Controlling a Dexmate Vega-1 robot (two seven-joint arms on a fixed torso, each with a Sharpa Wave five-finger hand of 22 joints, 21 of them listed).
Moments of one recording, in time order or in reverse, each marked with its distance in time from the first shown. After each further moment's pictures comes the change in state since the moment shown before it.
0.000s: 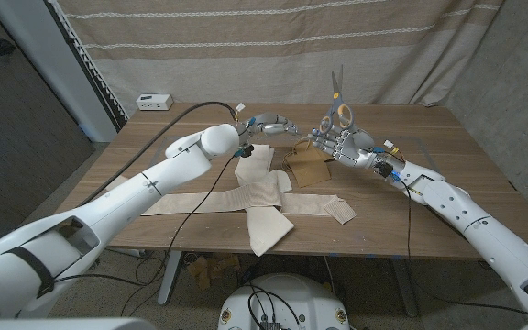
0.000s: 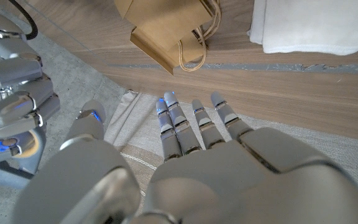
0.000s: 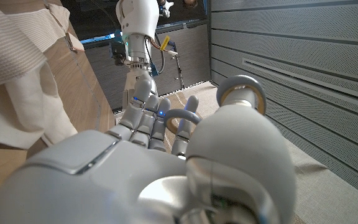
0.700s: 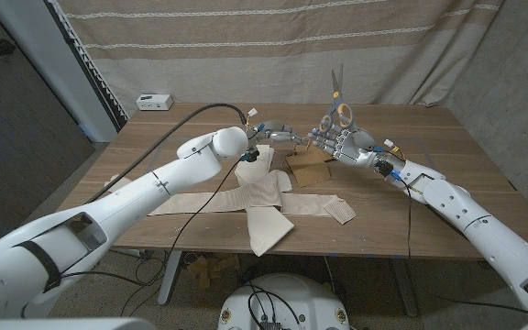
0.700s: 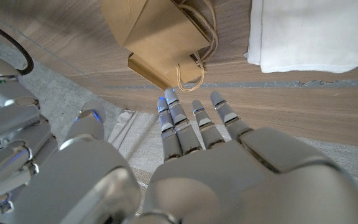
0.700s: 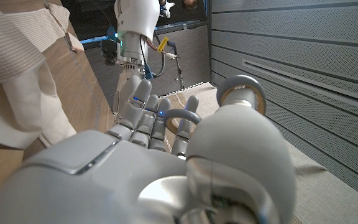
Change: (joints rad) left arm -0.038 -0.022 0.087 -0.021 0.081 0.106 -0.039; left_hand 0.004 0.004 -0.011 -0.011 0.000 0.018 -0.015 -0.001 -0.014 0.006 0.014 -0.012 -0.023 -0.008 0.000 -0.005 -0.002 0.014 -0.014 -0.021 0.000; right arm 0.004 -0.002 0.000 -0.003 -0.001 0.000 0.000; right_hand 0.000 0.000 0.000 0.000 0.000 0.000 0.000 0.003 0.000 0.002 -0.002 -0.001 0.005 0.000 0.000 0.004 -0.005 0.000 0.000 -0.008 0.000
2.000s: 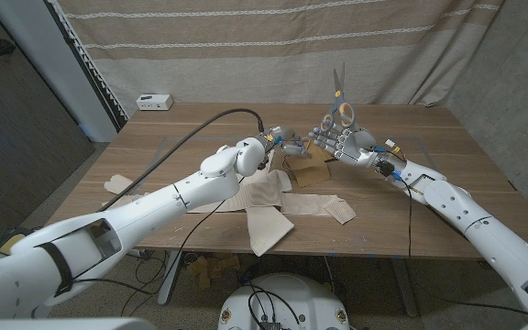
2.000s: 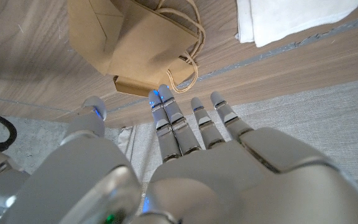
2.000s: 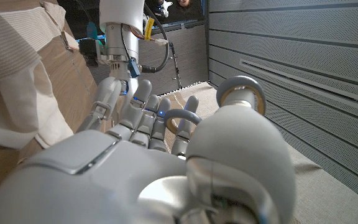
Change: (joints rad) left arm 0.002 -0.060 0.126 0.005 0.397 0.068 0.053; left_hand 0.037 -0.005 -0.004 -0.013 0.000 0.200 -0.017 0.049 -0.017 0.092 -0.048 0.027 -0.005 0.033 0.000 0.009 0.000 0.011 -0.011 -0.022 0.005; right arm -0.010 0.000 0.010 -0.003 0.011 0.008 0.003; right_hand -0.005 0.005 0.000 0.000 -0.005 0.000 0.000 -0.004 0.000 -0.001 0.001 -0.003 0.000 0.000 0.000 0.004 -0.004 0.005 0.006 -0.008 0.000
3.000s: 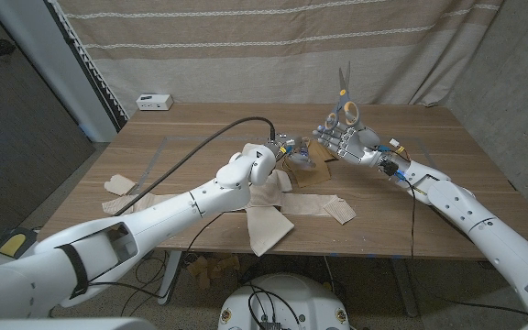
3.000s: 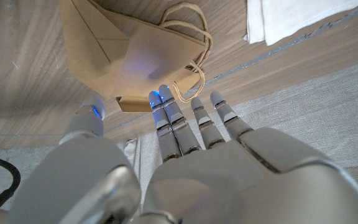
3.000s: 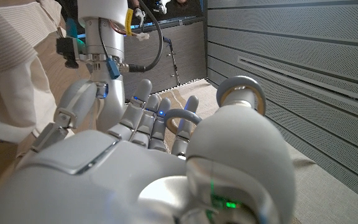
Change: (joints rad) left arm 0.001 -0.075 0.058 0.080 0.138 0.005 -0.010; left_hand 0.011 -0.005 -0.007 -0.007 0.004 -0.044 -0.001 -0.028 -0.001 -0.008 -0.001 -0.005 -0.001 0.000 0.000 -0.001 0.000 0.005 0.006 -0.015 0.000; right arm -0.009 -0.005 0.016 -0.001 0.011 -0.002 -0.003; right_hand 0.000 0.000 0.000 0.000 0.000 0.000 0.000 0.004 0.002 0.003 -0.002 -0.001 0.005 0.000 0.000 0.007 -0.005 0.005 -0.005 0.000 0.000
